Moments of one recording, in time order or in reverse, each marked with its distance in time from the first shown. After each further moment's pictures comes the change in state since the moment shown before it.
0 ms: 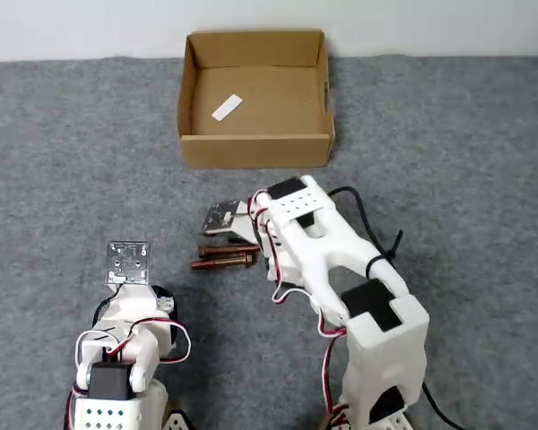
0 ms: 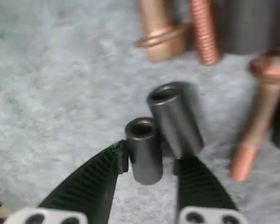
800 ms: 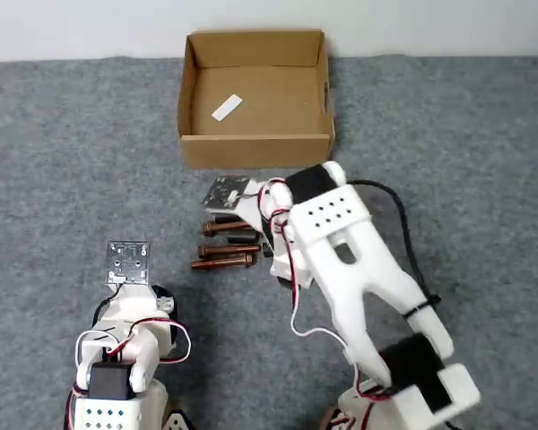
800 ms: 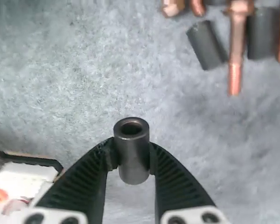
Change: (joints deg) left arm 0.0 0.0 0.0 0.0 0.0; right arm 0.1 -28.1 0.9 19.7 -12.2
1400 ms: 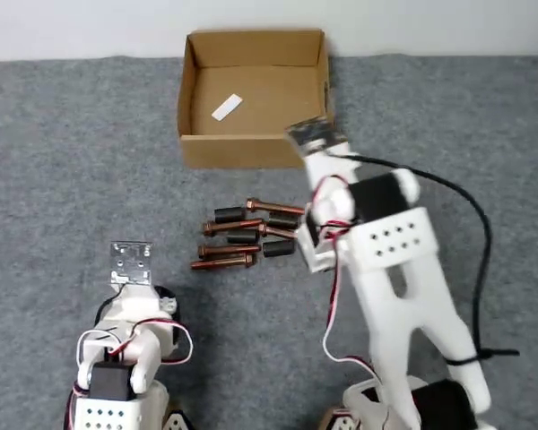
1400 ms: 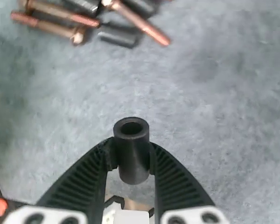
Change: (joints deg) left arm 3.0 0.0 0.0 0.0 0.3; right arm 9.3 -15.6 -1.2 4.1 -34.8
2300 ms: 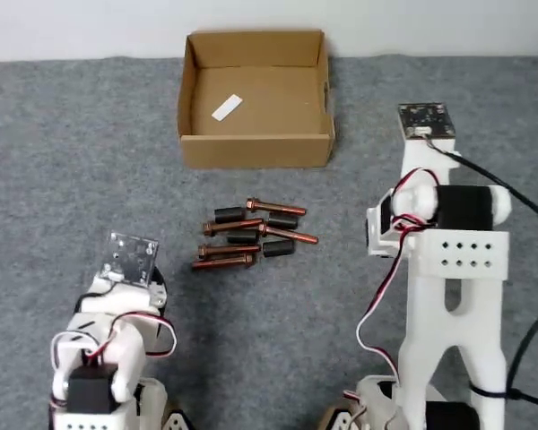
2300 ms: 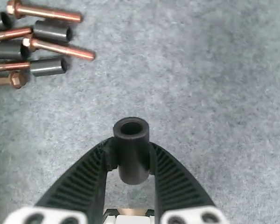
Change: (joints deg) left arm -4.0 9.0 -22.1 3.3 -15.6; right arm 19.3 -4.7 0.0 0.1 -0.6
